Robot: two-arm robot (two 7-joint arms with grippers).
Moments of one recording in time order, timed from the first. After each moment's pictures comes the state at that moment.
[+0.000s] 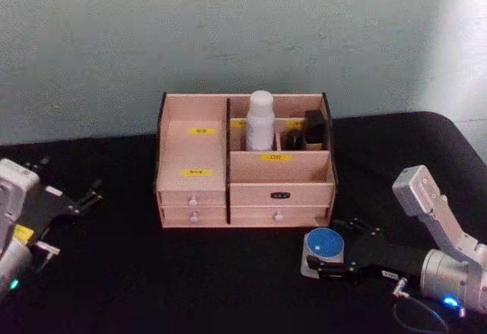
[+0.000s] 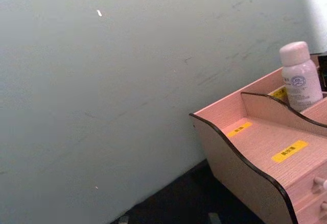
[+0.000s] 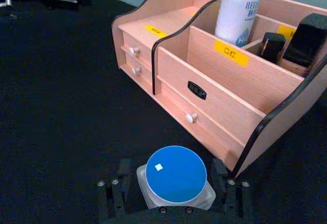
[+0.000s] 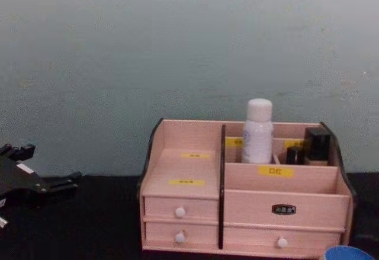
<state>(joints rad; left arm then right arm) -0.20 0.60 0.45 -1.41 -0.25 -0.12 0.03 0.10 0.66 -0.38 -1.55 0.43 0.15 0.53</state>
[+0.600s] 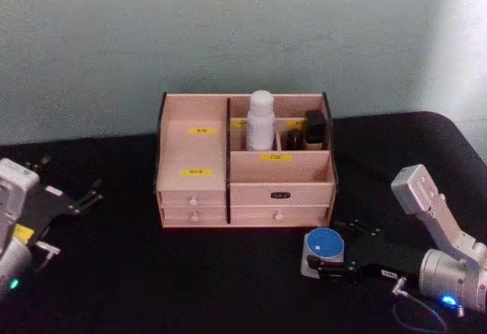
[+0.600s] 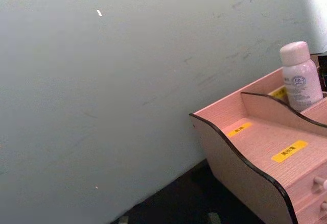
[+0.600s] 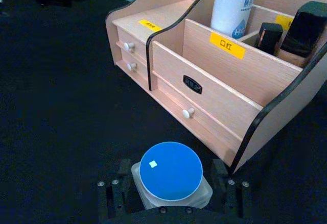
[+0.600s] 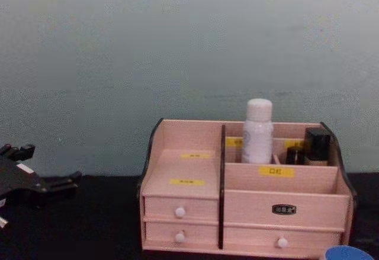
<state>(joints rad) -0.20 0.60 0.45 -1.41 -0.25 -0.12 0.03 0.12 0.65 -0.39 -1.52 0.44 0.17 0.53</state>
